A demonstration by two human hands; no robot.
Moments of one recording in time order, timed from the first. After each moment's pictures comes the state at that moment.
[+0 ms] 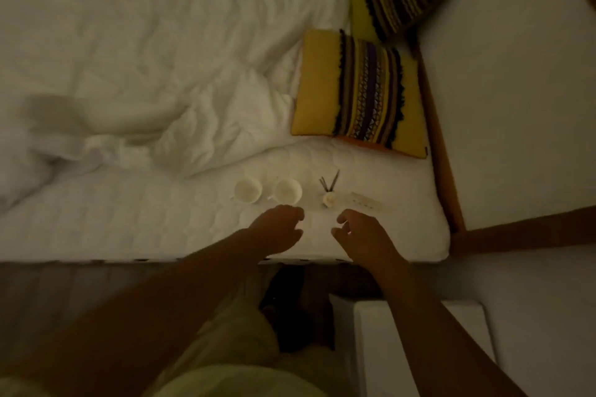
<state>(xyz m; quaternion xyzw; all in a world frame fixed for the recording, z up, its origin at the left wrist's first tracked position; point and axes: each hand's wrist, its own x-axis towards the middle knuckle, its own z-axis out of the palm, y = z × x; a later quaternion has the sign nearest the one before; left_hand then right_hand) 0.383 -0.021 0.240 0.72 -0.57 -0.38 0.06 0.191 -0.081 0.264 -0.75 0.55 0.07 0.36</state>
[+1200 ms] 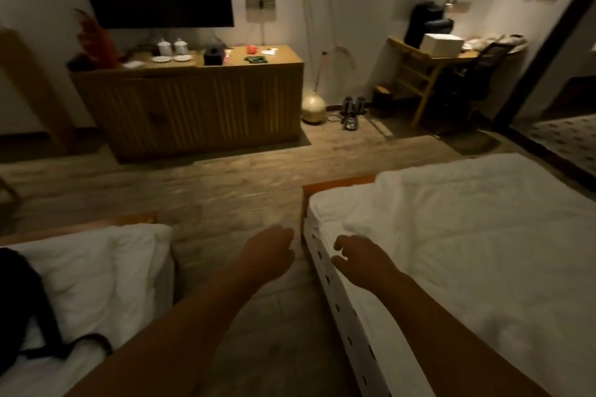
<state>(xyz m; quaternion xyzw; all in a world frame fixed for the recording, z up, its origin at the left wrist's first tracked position) 0.941 0.651 0.430 0.99 -0.02 -0.07 0.15 0.969 0.445 0.424 -0.96 -0.16 0.14 0.16</state>
